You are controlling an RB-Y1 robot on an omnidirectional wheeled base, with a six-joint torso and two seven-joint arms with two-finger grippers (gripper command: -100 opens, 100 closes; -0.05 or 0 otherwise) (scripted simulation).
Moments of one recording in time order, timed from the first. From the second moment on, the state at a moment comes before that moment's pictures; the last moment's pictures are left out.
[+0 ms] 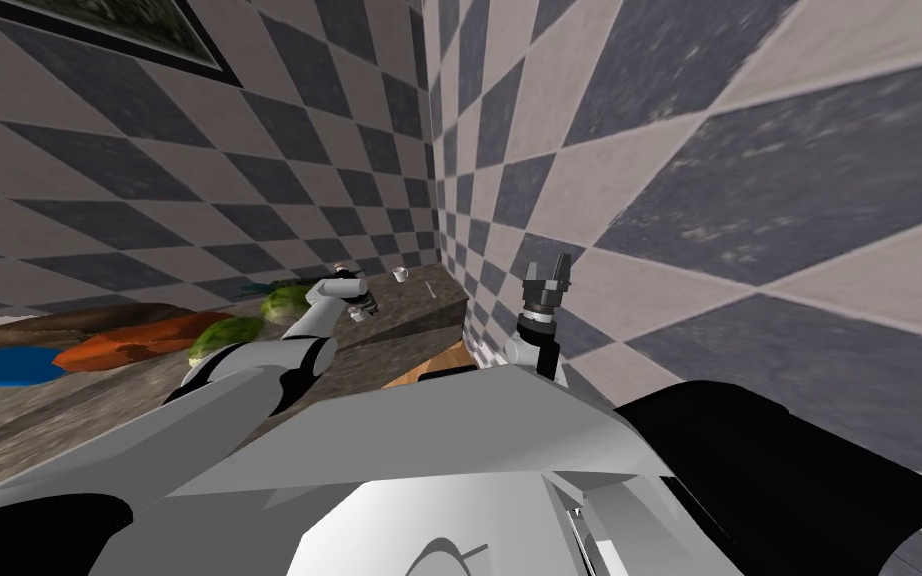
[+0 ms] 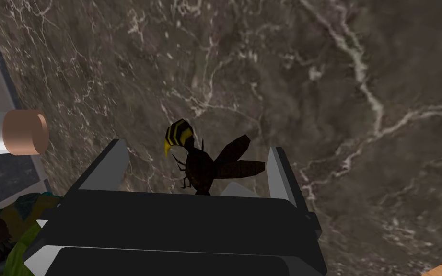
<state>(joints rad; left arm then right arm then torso) -0.76 0.52 0.05 -0.83 0.27 1.15 0.45 0.47 0.05 -0.04 -2.34 -0.08 -0.61 0.06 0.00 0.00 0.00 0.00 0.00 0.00</state>
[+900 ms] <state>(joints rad) -0.77 0.51 0.03 -0.86 0.29 1.18 0.42 0.47 0.05 -0.04 -2.34 -0.08 -0.61 0.06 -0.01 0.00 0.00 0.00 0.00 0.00</state>
